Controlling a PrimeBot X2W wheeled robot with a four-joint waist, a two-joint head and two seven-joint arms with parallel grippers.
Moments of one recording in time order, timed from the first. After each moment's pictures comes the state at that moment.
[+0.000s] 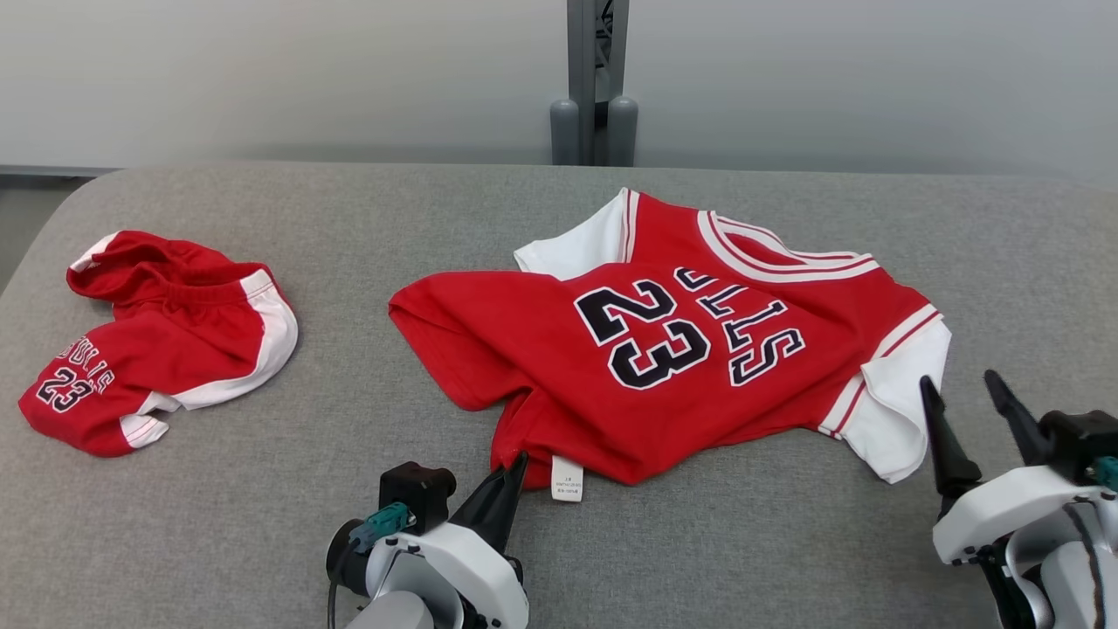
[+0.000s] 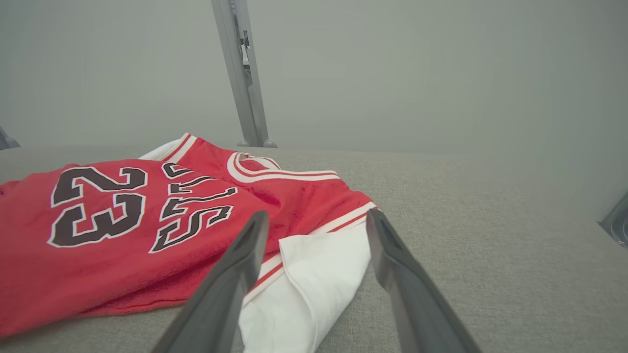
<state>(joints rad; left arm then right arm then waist) -0.34 0.05 -0.66 0.68 -0.63 -0.03 -0.26 -0.28 -0.24 0.10 0.57 0.31 0.13 -0.26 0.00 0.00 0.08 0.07</state>
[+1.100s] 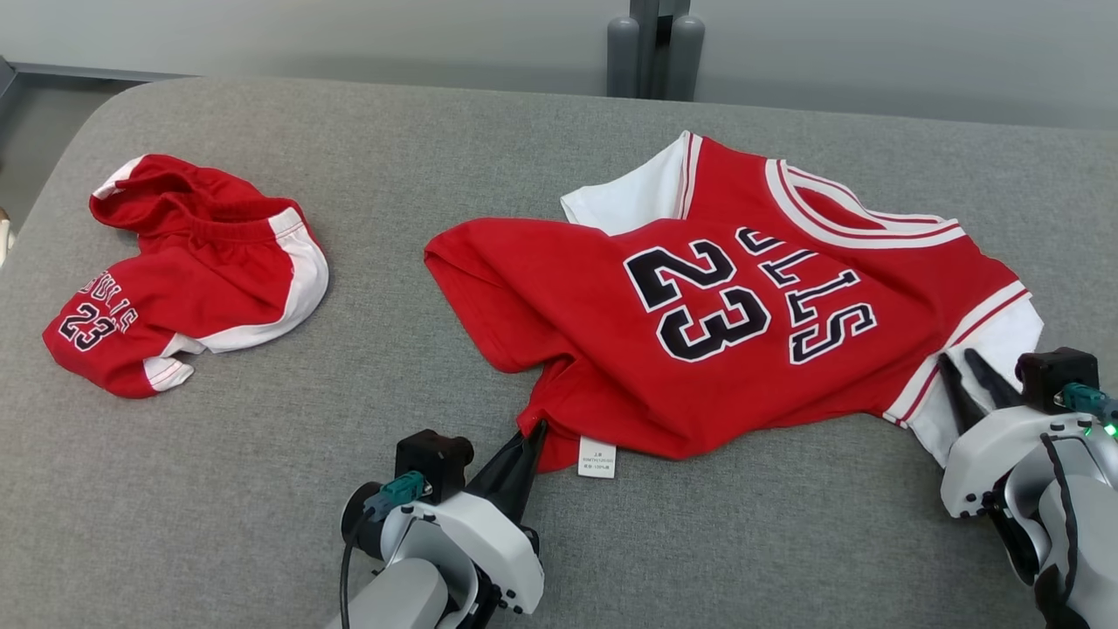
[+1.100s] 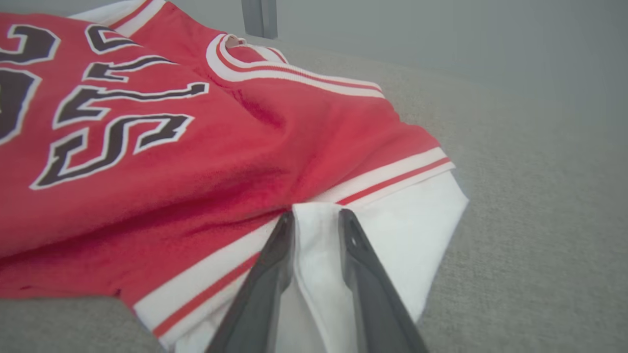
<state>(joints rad) -0.40 0.05 -0.72 0.66 -0.66 -0.03 -0.26 -0.57 -0.29 0.31 1.00 0.31 0.13 -0.26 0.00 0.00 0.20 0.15</state>
